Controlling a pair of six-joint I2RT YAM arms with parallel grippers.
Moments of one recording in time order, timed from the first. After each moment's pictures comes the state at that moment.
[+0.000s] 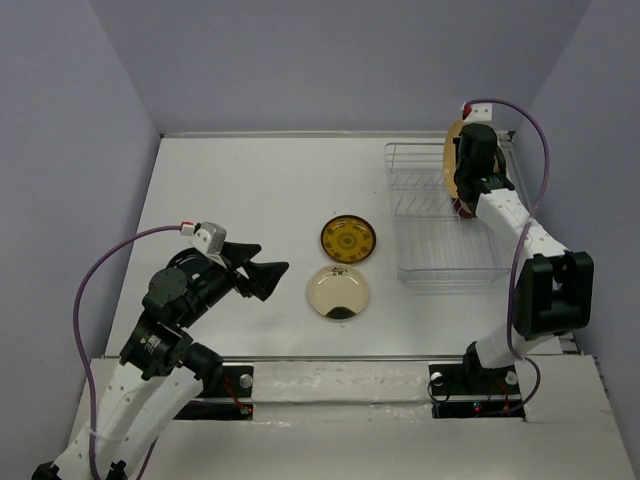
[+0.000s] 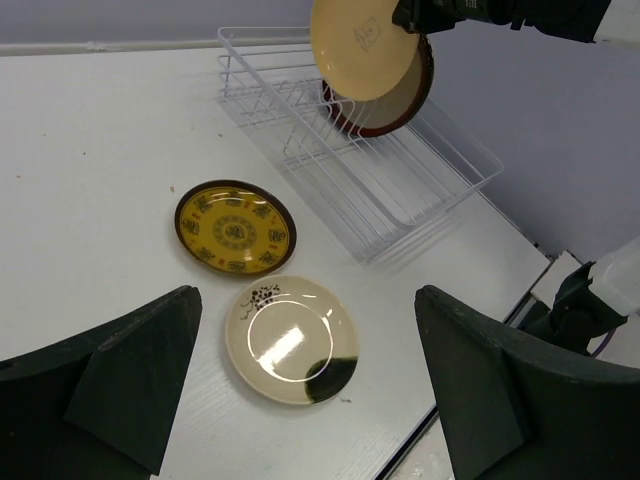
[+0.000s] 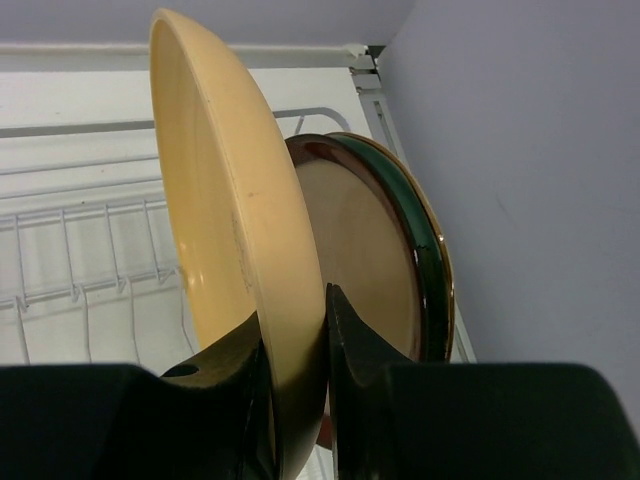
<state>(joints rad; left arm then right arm) -0.52 0.37 0.59 -0.23 0.24 -0.38 0.12 1.57 1.28 -0.05 0.55 -0.16</state>
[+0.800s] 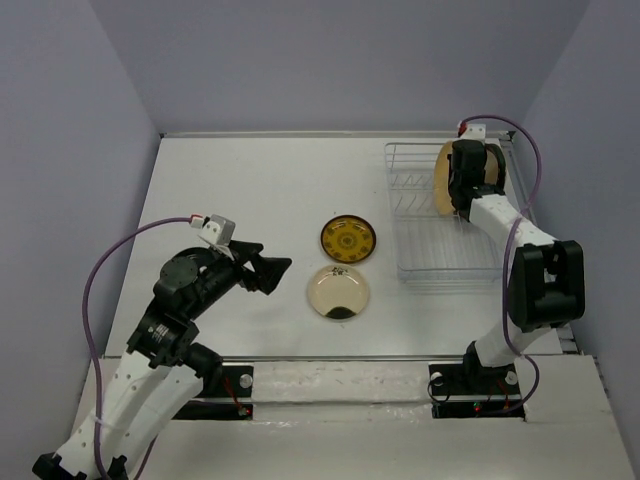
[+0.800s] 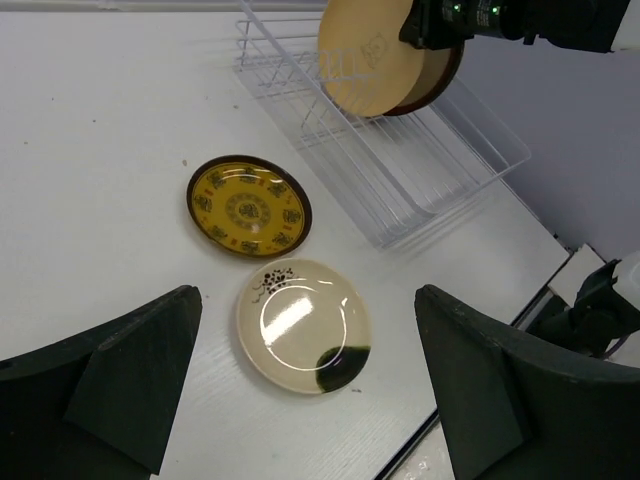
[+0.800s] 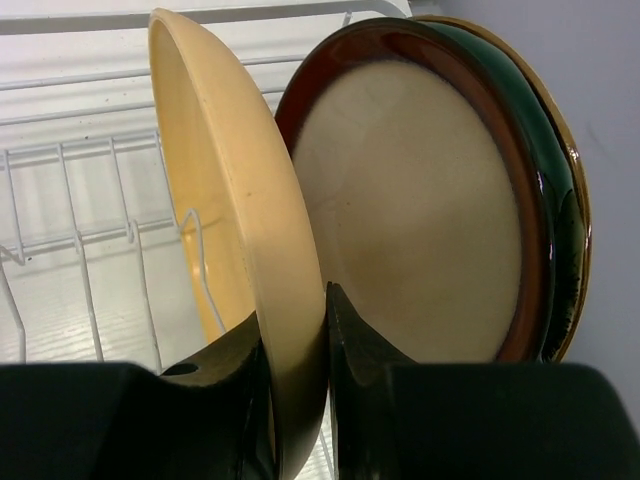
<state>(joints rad) -0.51 0.44 0.59 -0.24 0.23 -0.38 0.12 1.64 1.18 -0.04 0.46 -0.02</state>
